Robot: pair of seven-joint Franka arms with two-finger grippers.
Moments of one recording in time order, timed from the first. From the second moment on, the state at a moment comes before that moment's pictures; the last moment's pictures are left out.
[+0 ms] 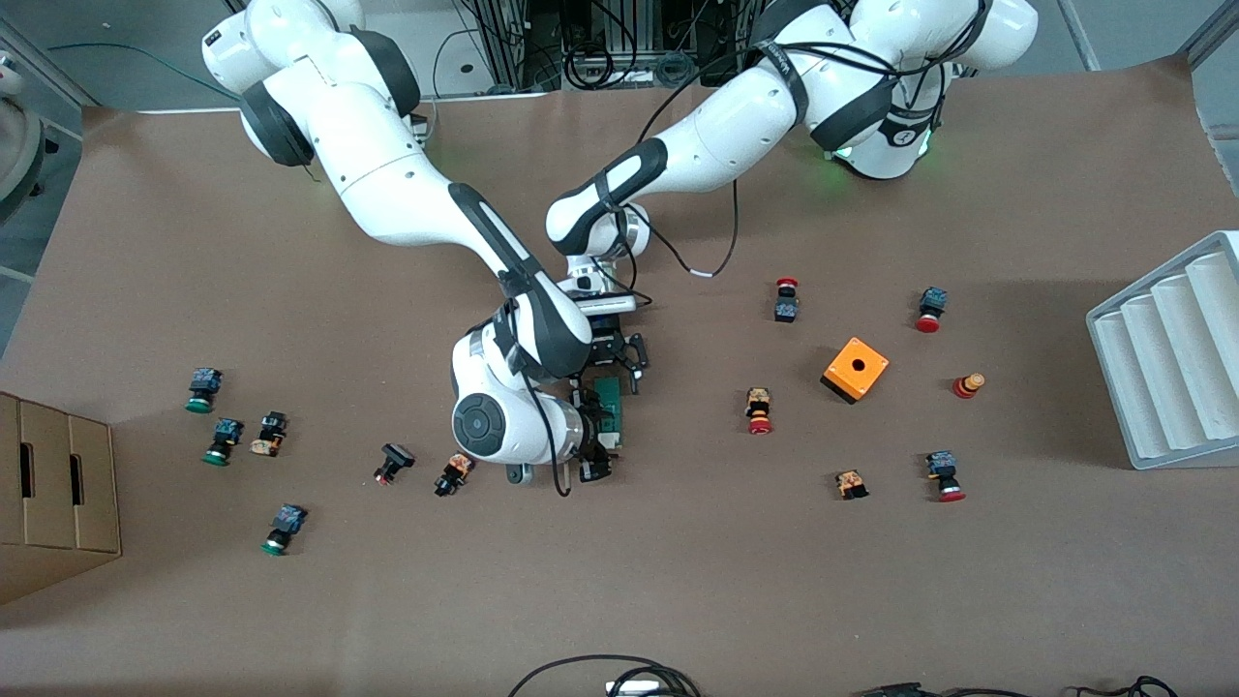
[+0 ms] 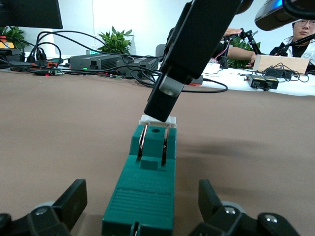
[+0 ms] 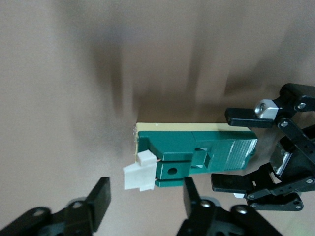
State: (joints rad) left arm -0.80 1.10 -0.40 -1.51 1.99 1.74 -2.55; right arm 0.60 0.95 -0.07 -1.18 0.55 2.13 1.77
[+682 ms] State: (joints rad) left arm -0.80 1.11 -0.41 -1.49 1.99 1.74 -2.54; right arm 0.60 0.97 -0.07 -1.17 0.55 2.13 1.77
